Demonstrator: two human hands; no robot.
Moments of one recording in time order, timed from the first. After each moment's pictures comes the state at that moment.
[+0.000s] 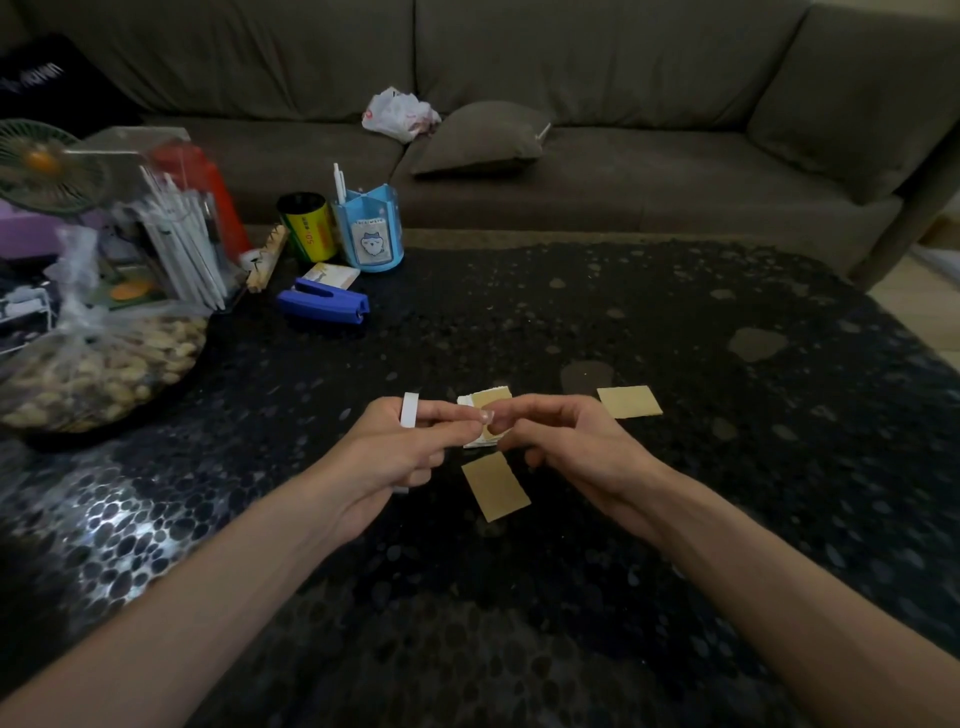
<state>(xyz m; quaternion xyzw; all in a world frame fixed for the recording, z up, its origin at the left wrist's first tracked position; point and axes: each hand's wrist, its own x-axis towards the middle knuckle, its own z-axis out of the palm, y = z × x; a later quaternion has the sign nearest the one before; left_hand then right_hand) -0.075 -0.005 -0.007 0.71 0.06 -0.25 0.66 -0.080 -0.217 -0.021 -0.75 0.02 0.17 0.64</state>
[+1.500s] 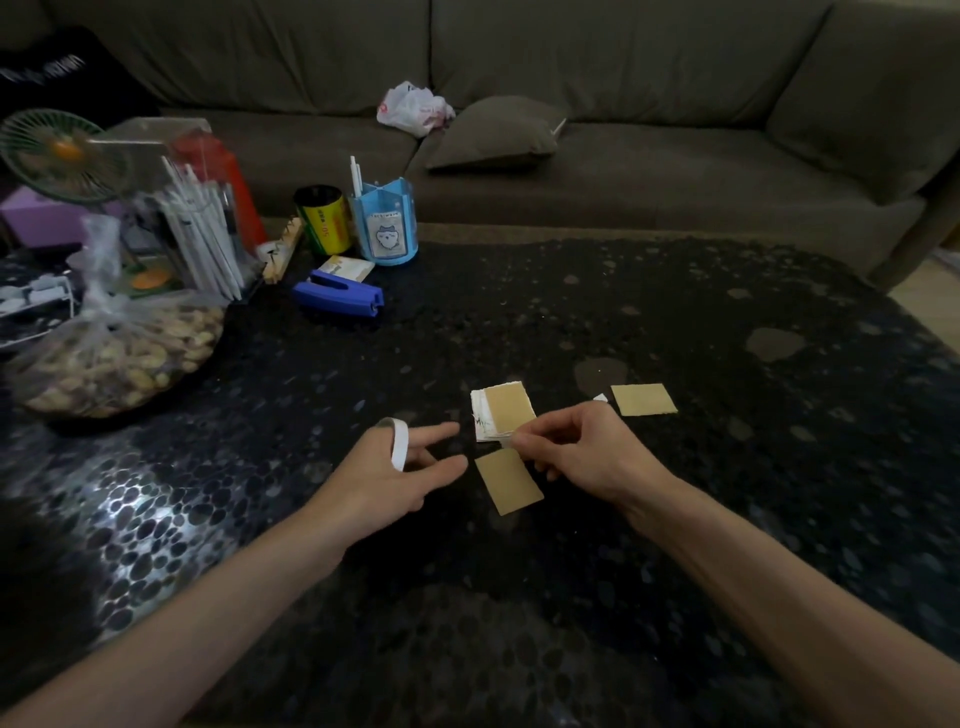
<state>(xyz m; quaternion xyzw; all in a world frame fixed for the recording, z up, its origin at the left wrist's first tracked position) -0.091 0.017 -0.034 0.85 0.00 -0.18 0.50 -0.079 -0.207 -0.023 -0.85 0.09 0.17 0.50</state>
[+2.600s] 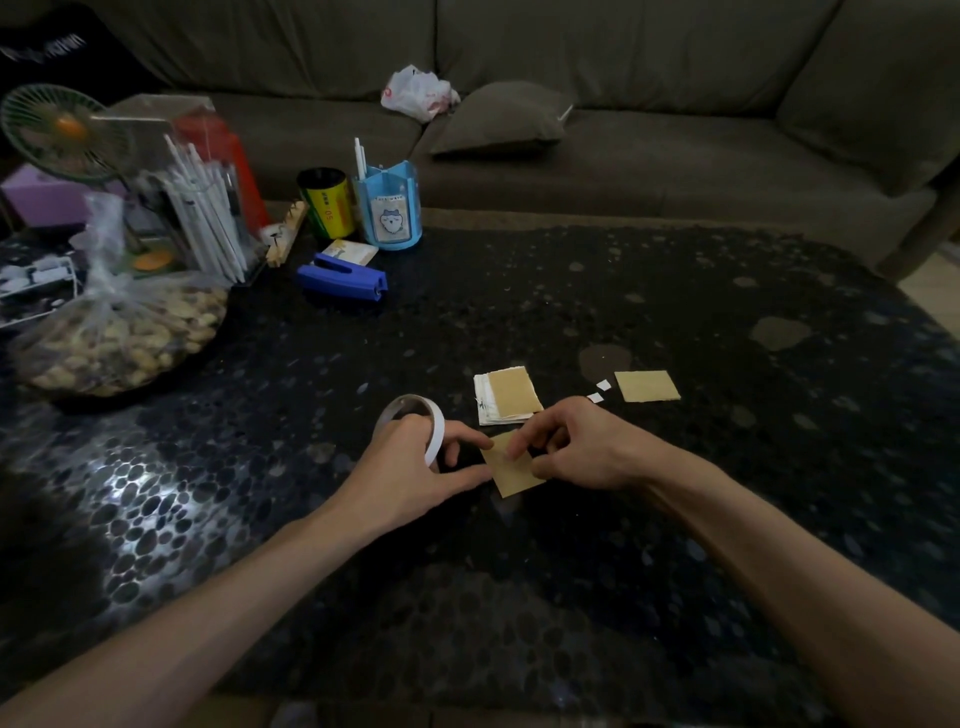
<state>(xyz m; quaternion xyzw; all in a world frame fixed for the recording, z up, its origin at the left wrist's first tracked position) -0.086 0.009 -0.065 0.91 -0.17 -0.05 0.38 -0.075 -0.209 -0.014 -0.90 -0.05 0.28 0.34</state>
